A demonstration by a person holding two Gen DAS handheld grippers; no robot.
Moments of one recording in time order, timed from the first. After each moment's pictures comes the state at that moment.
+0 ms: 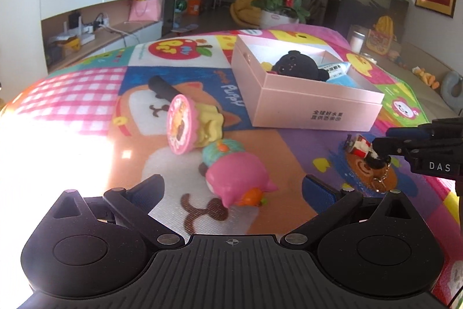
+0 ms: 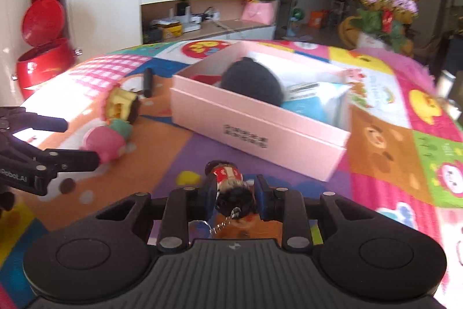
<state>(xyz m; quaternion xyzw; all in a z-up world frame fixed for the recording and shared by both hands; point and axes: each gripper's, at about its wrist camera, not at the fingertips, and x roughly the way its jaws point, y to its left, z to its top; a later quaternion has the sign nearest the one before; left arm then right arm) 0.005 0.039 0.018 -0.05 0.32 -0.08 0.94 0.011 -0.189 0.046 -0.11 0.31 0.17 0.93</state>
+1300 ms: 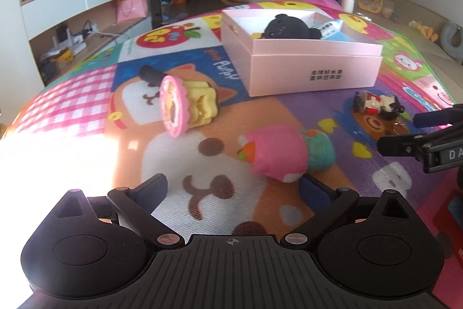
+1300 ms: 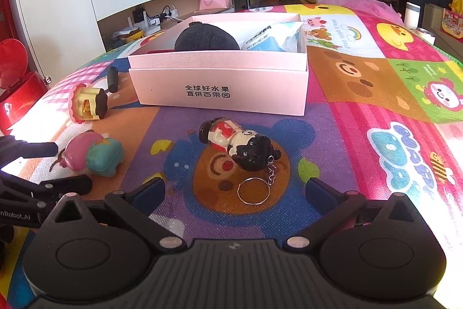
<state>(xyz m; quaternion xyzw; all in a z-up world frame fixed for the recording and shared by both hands) 0.004 0.034 0.008 0.04 0.36 -0.08 0.93 0.006 -0.212 0.009 0.00 0.37 0.13 0.92</state>
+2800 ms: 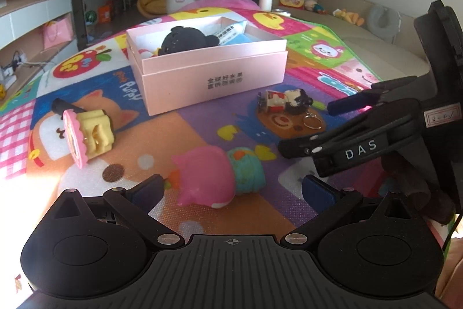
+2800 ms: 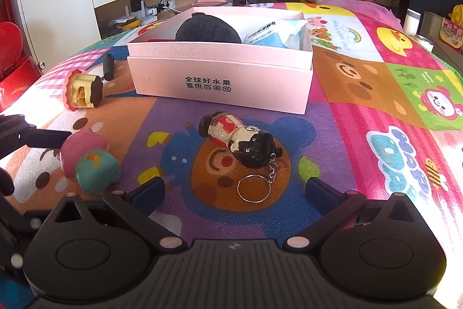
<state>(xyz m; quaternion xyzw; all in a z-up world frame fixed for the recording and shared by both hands) -0.010 -0.013 0.011 0.07 0.33 -0.24 0.91 0.008 -0.204 0.008 -0.03 0.37 0.12 0.92</state>
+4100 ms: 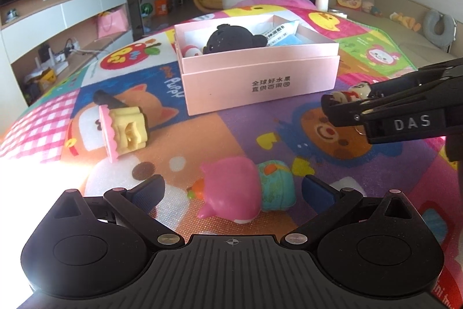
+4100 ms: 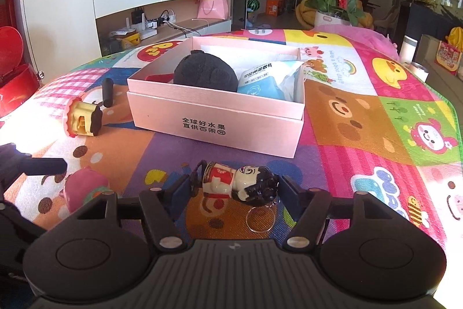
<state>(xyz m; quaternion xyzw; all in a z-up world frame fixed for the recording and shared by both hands) 0.002 -0.033 0.011 0.07 0.34 -0.11 0.93 0.013 -0.205 0.039 -0.05 0.34 0.11 0.93</state>
